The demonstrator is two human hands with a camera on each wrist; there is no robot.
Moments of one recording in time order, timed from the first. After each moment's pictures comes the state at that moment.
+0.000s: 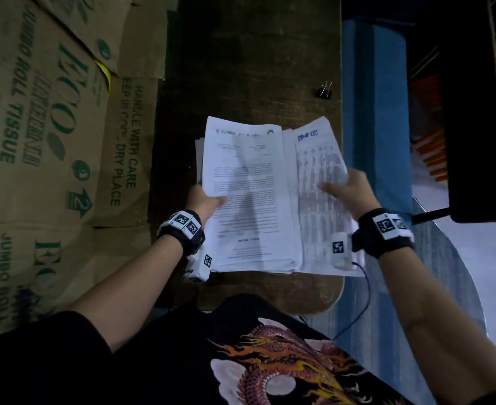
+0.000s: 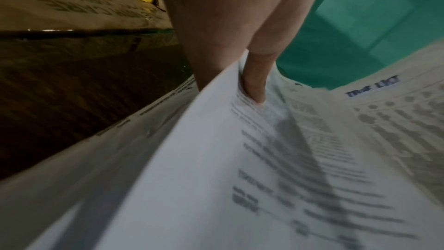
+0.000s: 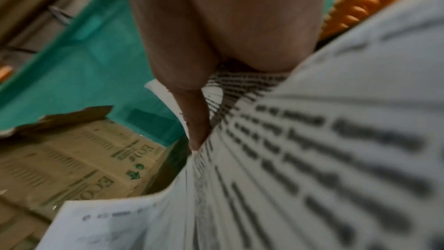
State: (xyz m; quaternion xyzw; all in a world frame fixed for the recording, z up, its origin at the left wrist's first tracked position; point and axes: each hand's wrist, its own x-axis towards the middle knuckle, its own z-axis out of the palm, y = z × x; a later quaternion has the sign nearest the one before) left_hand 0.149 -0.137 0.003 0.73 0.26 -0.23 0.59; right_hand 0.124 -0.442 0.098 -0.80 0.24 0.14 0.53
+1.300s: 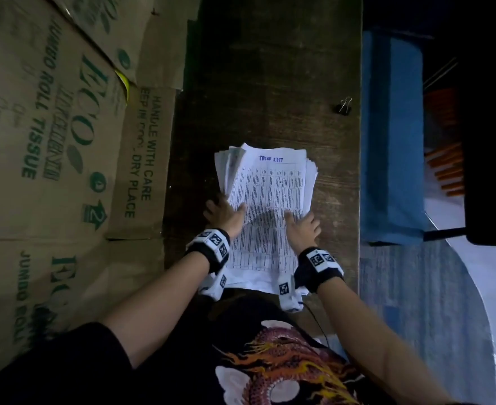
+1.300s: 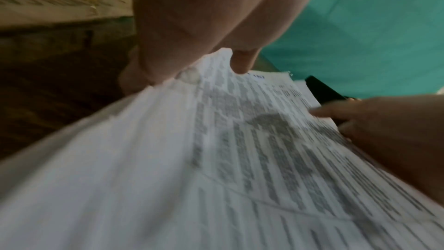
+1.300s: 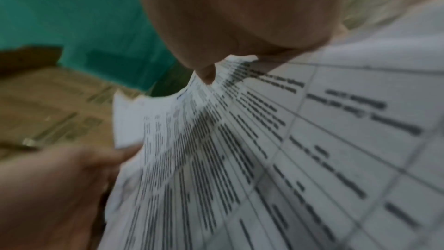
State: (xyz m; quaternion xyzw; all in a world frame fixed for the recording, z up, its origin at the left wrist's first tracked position) left_hand 0.155 -0.152 0.011 0.86 0.24 -0.32 0.33; right_hand 0.114 -0.321 -0.005 -0.81 0.39 0.24 0.37
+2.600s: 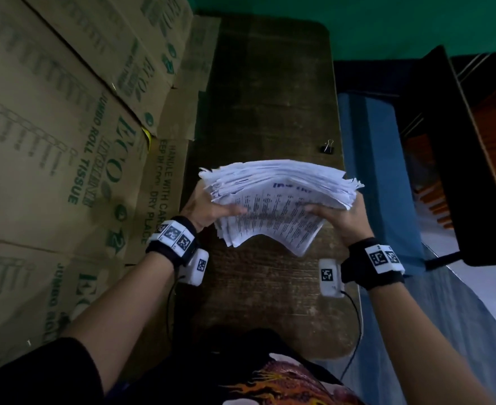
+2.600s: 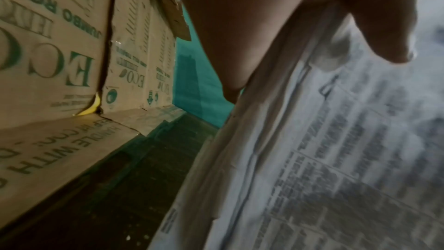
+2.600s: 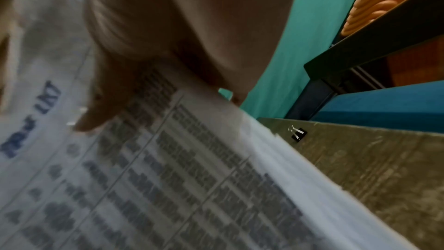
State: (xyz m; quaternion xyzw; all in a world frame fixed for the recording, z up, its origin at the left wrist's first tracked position) left_hand 0.180 -0.091 0.139 0.71 -0.14 -0.12 0.68; right_hand 0.126 -0.379 0.155 -0.74 0.02 -0.02 0.67
